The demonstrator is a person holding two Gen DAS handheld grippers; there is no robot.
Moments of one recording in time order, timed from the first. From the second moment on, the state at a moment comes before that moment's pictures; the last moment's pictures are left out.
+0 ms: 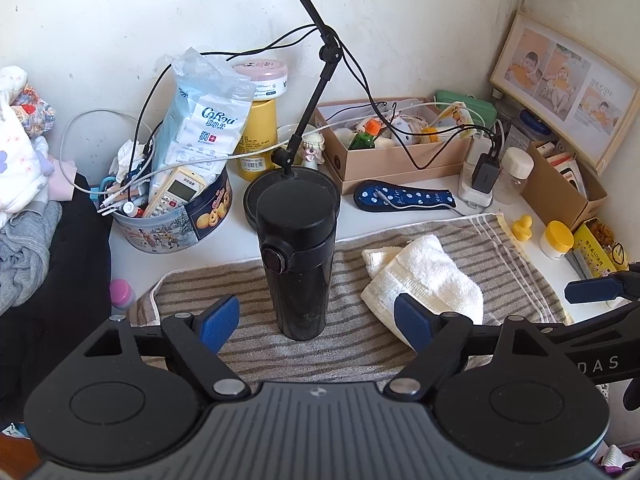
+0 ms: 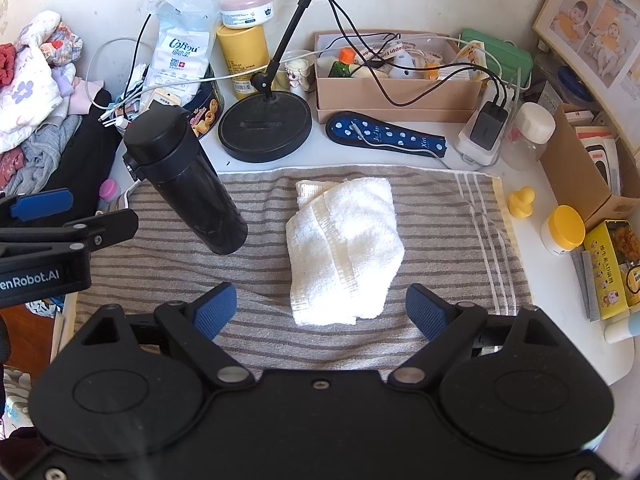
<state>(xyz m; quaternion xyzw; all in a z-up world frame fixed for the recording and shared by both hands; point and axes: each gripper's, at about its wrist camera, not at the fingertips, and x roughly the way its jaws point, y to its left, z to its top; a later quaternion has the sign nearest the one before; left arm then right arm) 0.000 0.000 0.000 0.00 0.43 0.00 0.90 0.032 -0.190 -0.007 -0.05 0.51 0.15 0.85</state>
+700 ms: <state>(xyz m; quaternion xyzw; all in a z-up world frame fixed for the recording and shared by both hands) 0.003 0.002 0.000 -0.01 0.42 -0.01 0.91 0.035 -0.189 -0.010 -0.05 0.51 0.15 0.84</state>
